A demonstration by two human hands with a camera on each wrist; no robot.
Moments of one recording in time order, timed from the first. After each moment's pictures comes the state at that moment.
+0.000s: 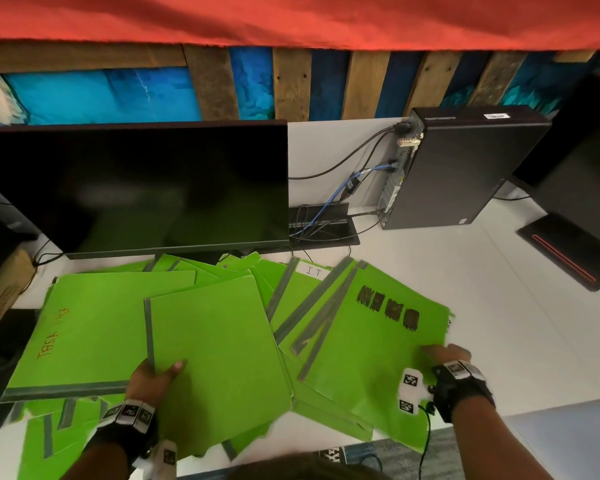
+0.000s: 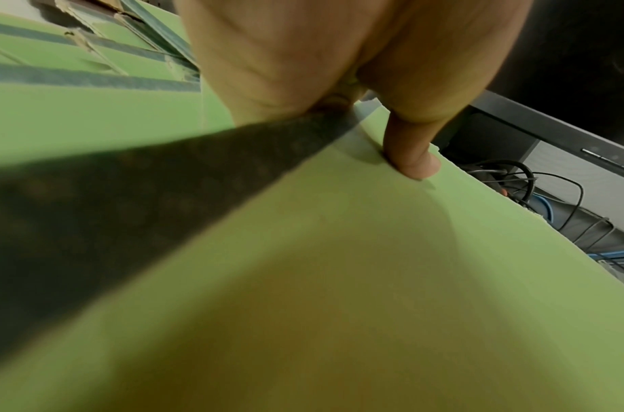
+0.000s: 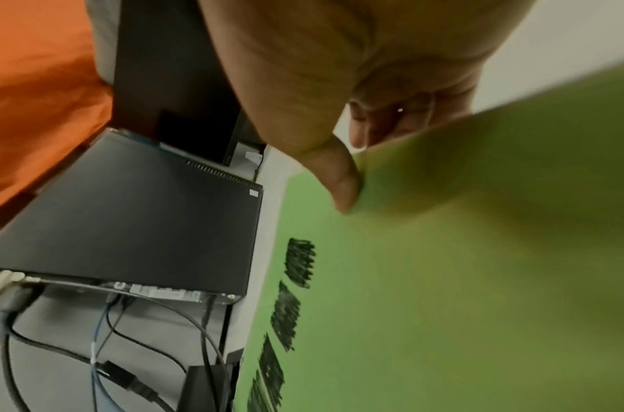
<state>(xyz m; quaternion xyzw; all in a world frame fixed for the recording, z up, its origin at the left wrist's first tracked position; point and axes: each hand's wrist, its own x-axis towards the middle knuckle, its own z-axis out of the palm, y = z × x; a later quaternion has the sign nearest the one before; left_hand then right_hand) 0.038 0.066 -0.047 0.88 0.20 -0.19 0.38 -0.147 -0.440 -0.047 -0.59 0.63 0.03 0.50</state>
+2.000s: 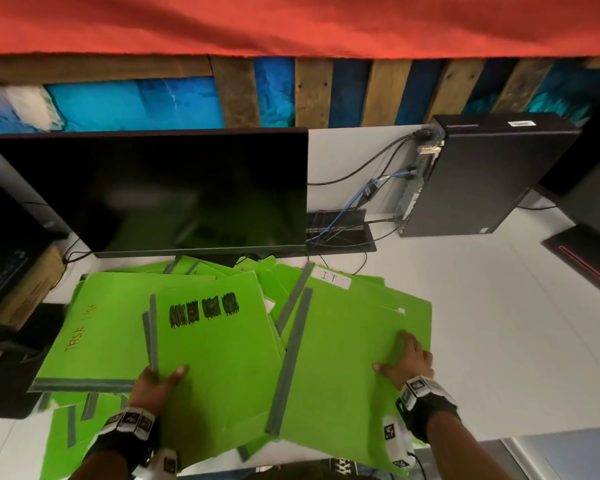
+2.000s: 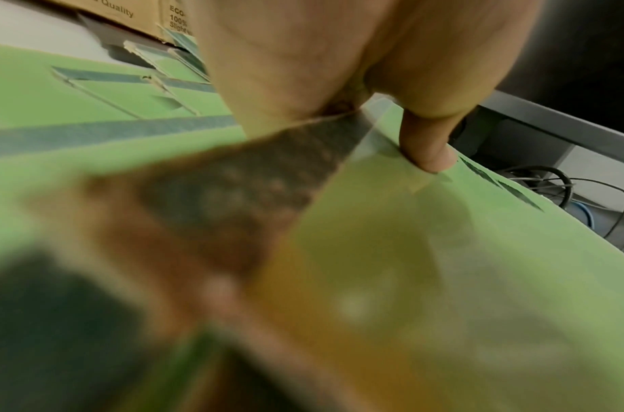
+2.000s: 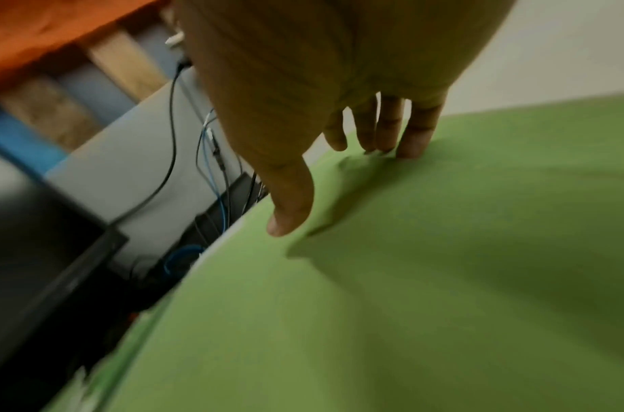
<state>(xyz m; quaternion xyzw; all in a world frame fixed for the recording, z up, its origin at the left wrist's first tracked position) 0.040 0.114 -0.088 0.87 0.24 -0.21 0.36 -0.102 -0.358 -0.060 -0.86 0.42 0.15 0.24</state>
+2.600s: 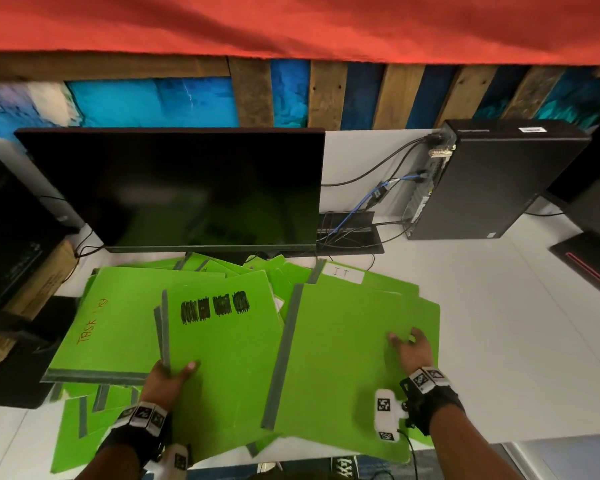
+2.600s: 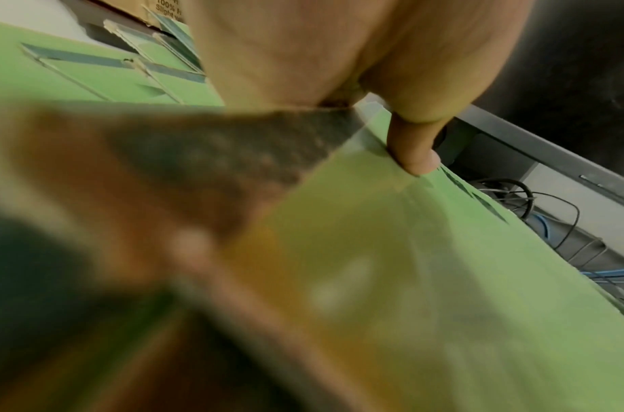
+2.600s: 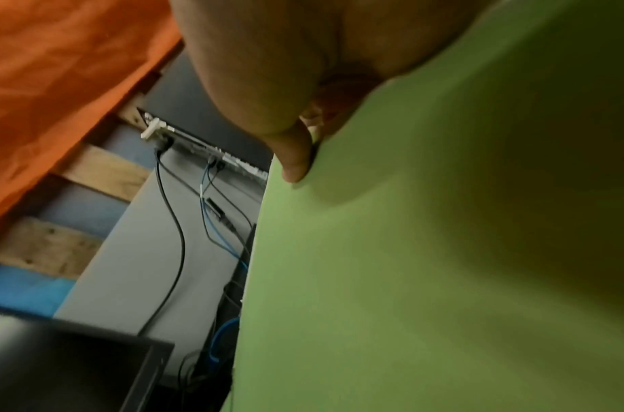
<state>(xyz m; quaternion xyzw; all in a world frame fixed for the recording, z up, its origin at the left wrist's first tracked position) 0.027 0.093 -0.038 0.87 0.21 -0.21 0.39 -0.076 -0.354 -0.055 -0.69 0.51 -0.01 0.51</state>
